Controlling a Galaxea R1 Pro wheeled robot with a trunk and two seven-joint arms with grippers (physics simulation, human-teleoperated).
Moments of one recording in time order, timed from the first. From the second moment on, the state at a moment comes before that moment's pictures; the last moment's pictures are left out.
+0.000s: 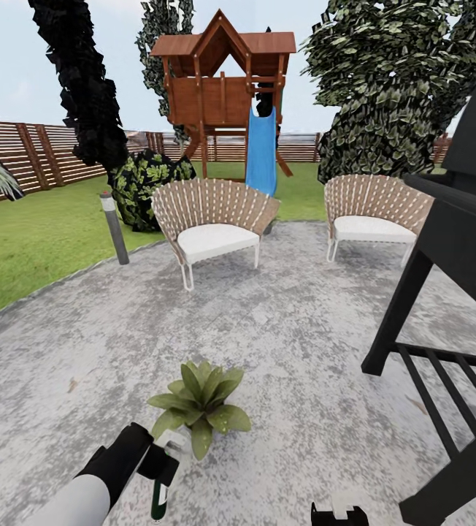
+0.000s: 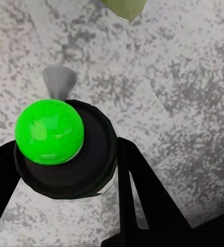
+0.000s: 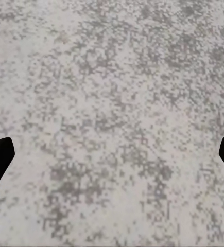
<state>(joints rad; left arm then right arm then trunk) -0.62 -0.02 0.04 -0.43 -0.50 0.63 -0.50 -0.40 0.05 -0.08 -0.11 0.19 -0.34 -0.24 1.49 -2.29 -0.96</state>
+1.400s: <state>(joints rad) -0.61 -0.03 0.09 -0.43 -0.48 0.62 -0.50 -0.40 0.05 -0.08 -0.11 0.19 -0.34 -0.24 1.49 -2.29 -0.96</state>
